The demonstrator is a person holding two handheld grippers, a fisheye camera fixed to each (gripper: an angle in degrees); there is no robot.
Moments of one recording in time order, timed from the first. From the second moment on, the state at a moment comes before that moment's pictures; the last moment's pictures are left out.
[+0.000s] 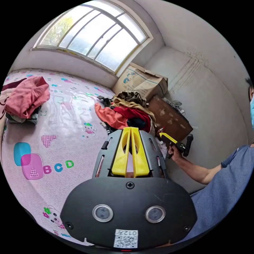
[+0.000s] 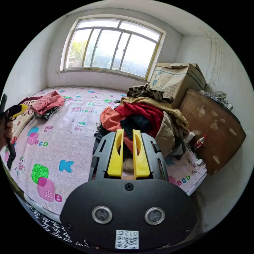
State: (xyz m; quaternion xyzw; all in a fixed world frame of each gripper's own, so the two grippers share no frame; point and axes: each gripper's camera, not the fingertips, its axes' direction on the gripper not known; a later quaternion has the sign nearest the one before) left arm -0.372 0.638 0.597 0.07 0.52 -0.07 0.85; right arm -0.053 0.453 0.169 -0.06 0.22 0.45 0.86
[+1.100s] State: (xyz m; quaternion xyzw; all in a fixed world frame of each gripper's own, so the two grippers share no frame) left arm 0.049 0.680 0.737 -0.06 0.47 0.14 0.87; right arm 0.561 0.971 0.066 0.20 -0.06 0.85 0.49
